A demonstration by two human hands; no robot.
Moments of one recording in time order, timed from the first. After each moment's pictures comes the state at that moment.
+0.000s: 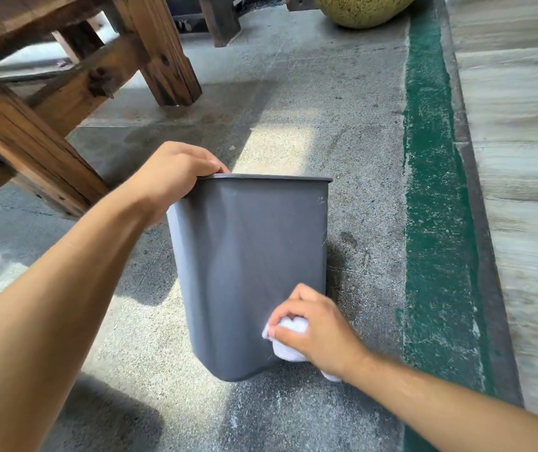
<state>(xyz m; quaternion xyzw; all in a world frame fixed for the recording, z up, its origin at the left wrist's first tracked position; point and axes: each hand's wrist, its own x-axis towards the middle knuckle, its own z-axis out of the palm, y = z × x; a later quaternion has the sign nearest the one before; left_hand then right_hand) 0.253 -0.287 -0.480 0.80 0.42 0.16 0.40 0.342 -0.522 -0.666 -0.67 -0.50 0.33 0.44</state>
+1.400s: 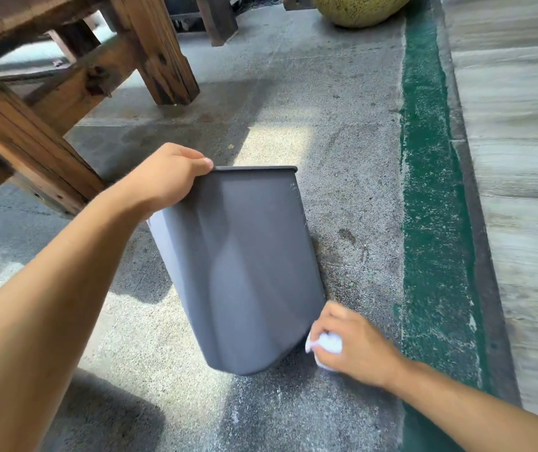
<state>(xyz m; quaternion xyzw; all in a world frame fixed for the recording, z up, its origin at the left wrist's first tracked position) 0.243 -0.287 -0.474 0.83 0.46 0.11 0.31 0.374 -0.566 -0.700 -0.70 -0.58 0.29 0.31</state>
